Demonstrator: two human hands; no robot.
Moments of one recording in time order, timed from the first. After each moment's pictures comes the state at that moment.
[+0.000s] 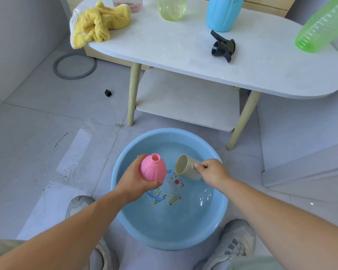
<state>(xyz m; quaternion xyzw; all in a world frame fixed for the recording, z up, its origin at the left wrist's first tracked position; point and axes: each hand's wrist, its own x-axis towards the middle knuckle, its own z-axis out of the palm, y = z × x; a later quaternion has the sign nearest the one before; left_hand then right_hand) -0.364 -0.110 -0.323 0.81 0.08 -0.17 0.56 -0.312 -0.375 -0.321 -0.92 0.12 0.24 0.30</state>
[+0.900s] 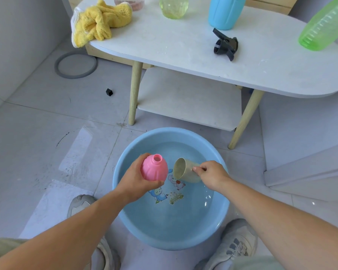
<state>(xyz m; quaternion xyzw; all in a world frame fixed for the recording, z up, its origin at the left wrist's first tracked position) -0.364 -0.110 -0.320 0.81 0.07 -0.17 0.56 -0.315 -0.372 -0.326 -0.92 0.10 0.27 0.28</state>
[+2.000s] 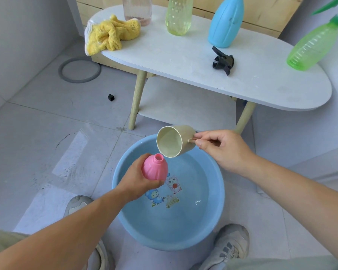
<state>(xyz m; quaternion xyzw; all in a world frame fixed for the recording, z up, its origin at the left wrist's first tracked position) -0.362 -0.112 -0.310 0.81 0.06 -0.15 0.56 -0.304 -0.361 -0.173 -0.88 -0.07 0.13 0.45</state>
